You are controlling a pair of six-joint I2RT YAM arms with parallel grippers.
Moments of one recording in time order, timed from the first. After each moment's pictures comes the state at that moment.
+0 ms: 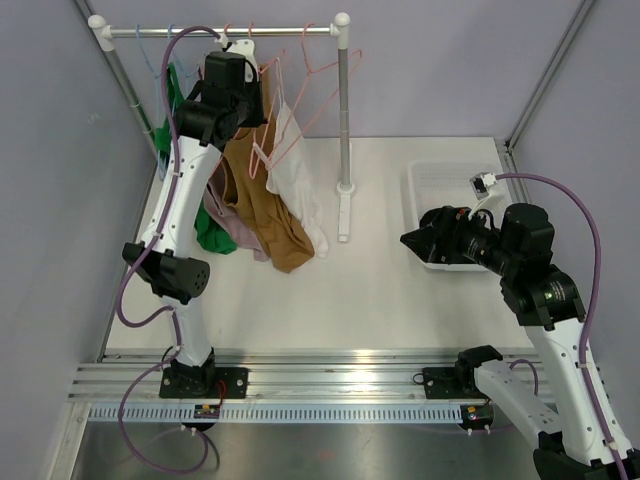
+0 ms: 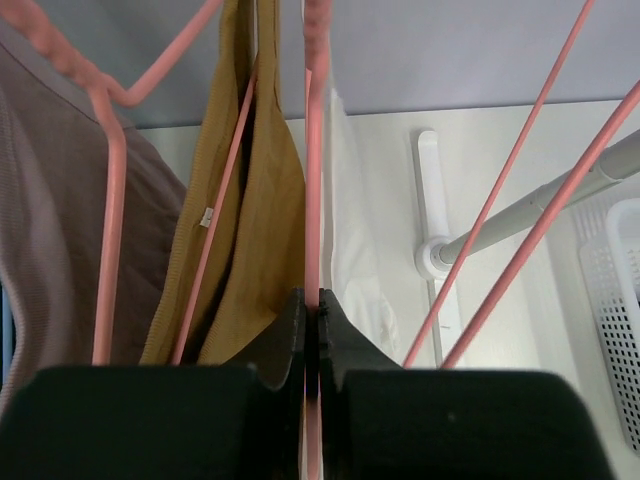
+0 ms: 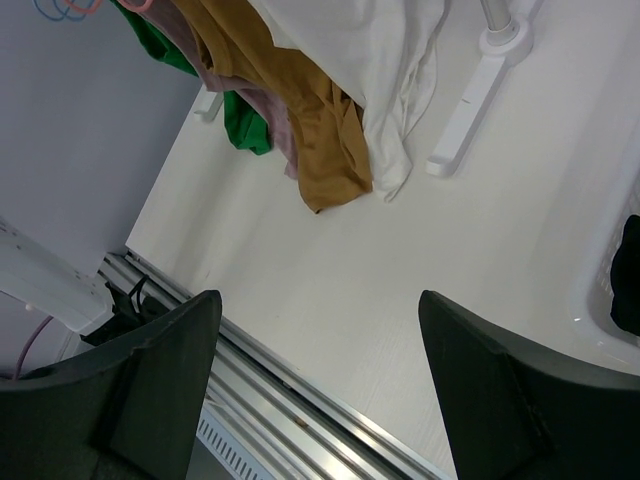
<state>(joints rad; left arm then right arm) -0.31 1.94 2.41 -0.94 -0.12 -0.19 0.24 0.76 1.09 -0.65 -0.45 0.42</state>
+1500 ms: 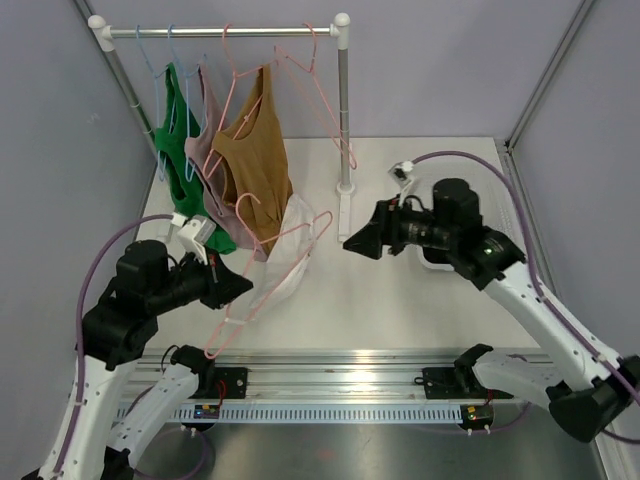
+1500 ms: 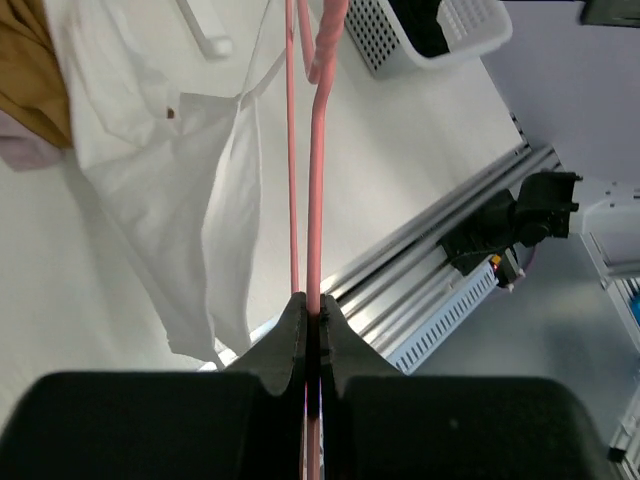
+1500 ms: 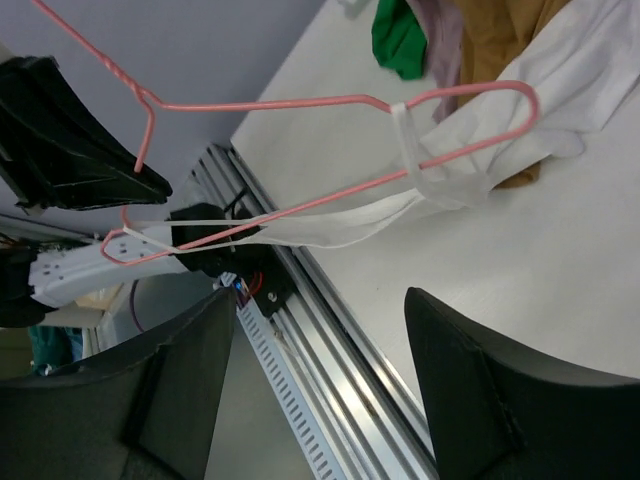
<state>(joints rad) -0.34 0.59 1.09 -0.98 0.48 -0.34 0.51 1.02 1.12 -0.40 -0.61 0.50</state>
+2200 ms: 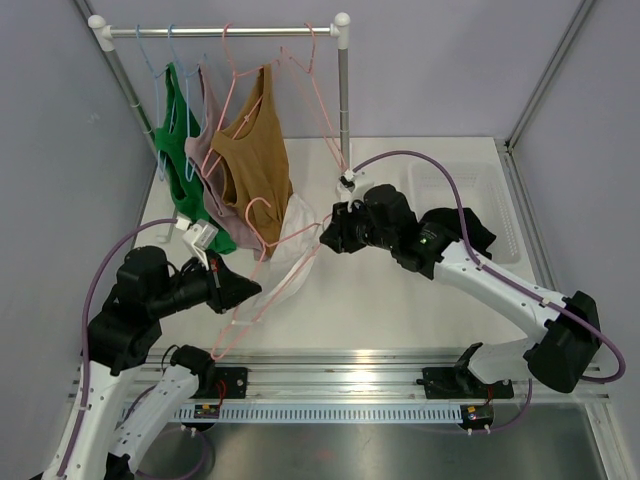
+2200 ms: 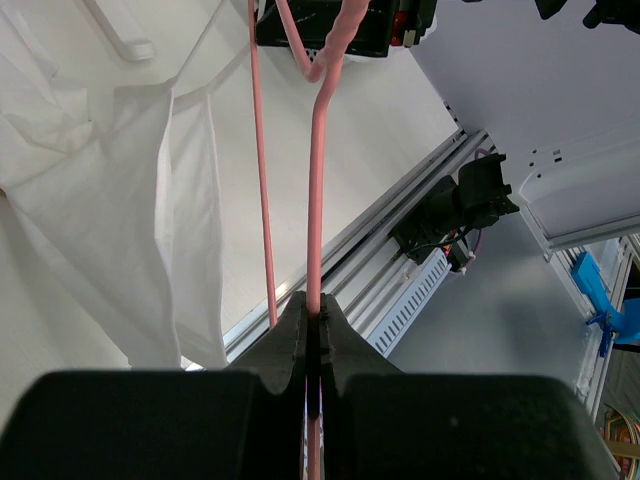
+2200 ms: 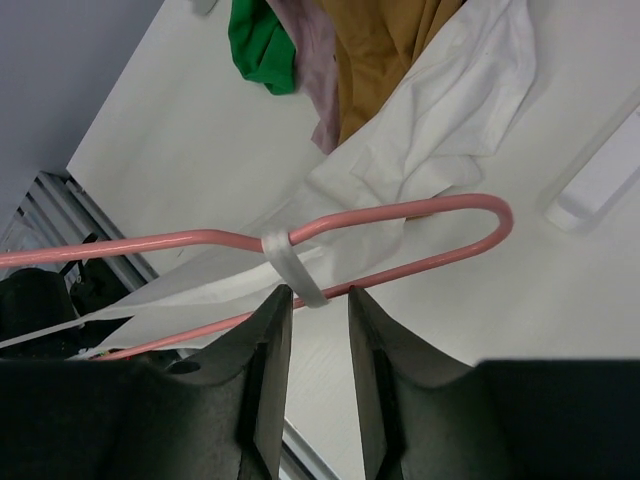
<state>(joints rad) -0.35 0.53 0.97 -0.84 0.63 -0.39 0.80 1.34 1.15 -0.27 -0.12 0.41</state>
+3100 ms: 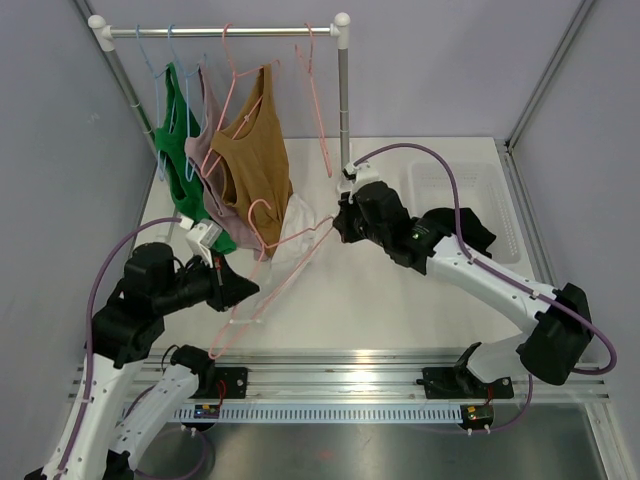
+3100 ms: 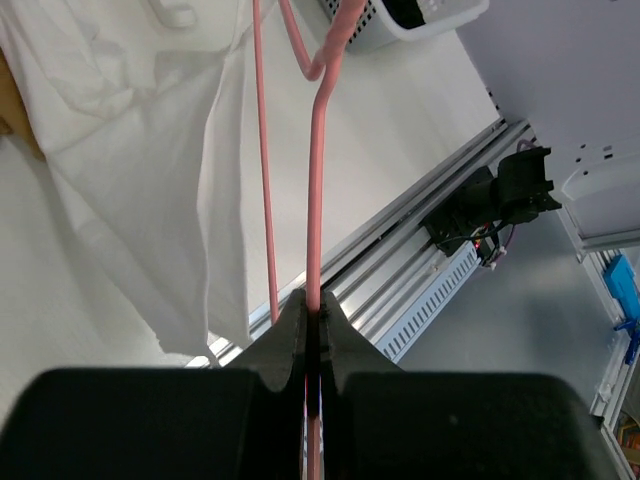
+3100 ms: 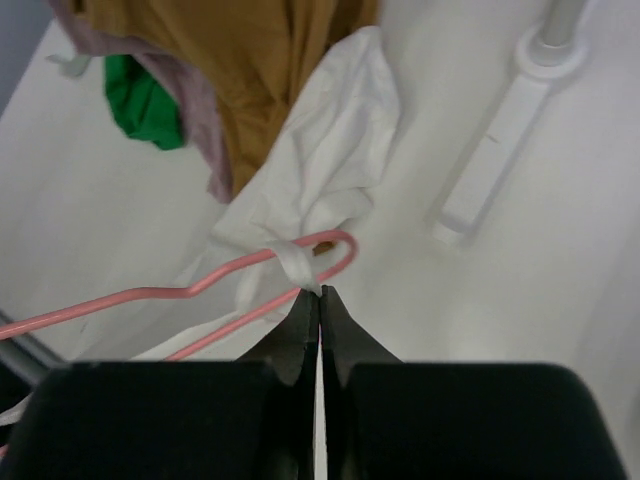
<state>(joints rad) -0.35 0.56 0.97 -0.89 0.57 -0.36 0.80 1.40 1.19 -0.27 0.12 0.38</state>
